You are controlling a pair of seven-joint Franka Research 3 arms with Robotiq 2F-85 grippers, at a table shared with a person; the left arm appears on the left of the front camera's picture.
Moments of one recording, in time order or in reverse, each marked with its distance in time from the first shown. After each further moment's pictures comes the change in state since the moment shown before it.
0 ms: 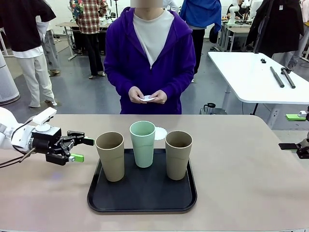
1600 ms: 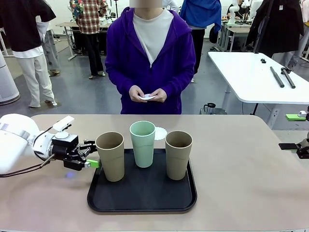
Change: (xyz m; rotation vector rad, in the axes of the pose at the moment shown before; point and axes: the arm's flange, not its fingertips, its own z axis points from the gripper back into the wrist) left arm -0.033 0.018 -0.051 -0.079 -0.067 0.073; right arm 0.000 0.000 0.000 0.000 0.000 0.000
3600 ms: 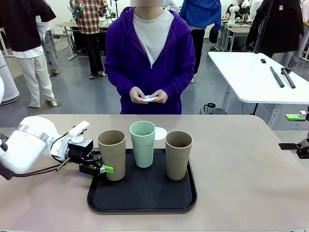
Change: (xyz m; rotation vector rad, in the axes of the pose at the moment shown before) left arm -0.009 0.015 -0.046 -0.081 0.010 -0.048; right arm 0.000 0.000 0.000 0.000 0.000 0.000
